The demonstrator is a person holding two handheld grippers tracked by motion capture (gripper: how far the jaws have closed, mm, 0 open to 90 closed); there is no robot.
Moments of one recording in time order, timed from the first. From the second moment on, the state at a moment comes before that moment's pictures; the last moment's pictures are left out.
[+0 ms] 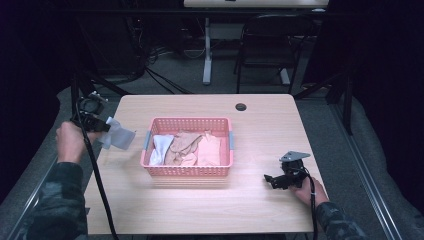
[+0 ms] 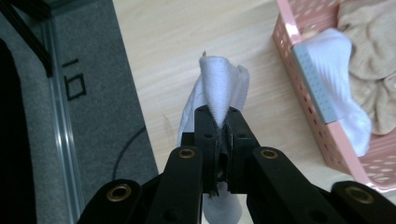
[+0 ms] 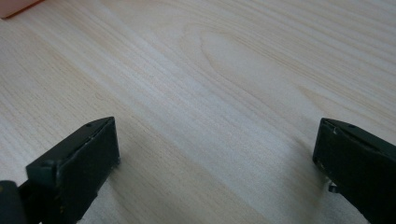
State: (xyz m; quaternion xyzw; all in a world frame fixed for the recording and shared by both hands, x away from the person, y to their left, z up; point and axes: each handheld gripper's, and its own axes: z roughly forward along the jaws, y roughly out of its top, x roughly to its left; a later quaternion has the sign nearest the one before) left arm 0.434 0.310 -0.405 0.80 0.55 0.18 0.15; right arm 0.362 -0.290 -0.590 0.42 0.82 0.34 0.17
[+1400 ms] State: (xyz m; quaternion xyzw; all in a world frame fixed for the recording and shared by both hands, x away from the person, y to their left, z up) left arm 0.425 0.324 -0.517 0.77 0.60 0.10 0.18; right arm 0.362 -0.289 -0.589 0.41 0.83 0.34 0.17
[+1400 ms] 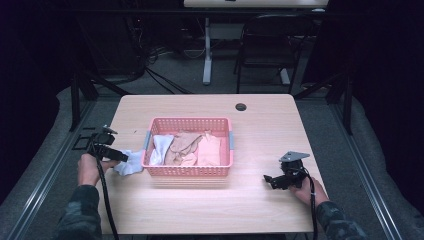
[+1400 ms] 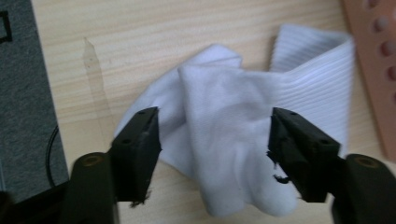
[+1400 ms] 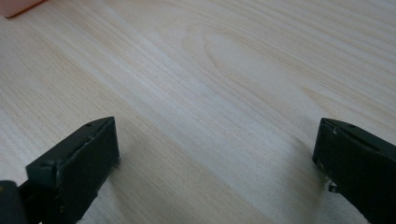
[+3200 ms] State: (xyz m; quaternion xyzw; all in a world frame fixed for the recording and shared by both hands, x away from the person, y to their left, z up) left arm 0.432 0.182 -0.504 0.87 0.46 0.07 0.16; right arm 0.362 -0.289 -0.589 0.41 0.83 0.34 0.17
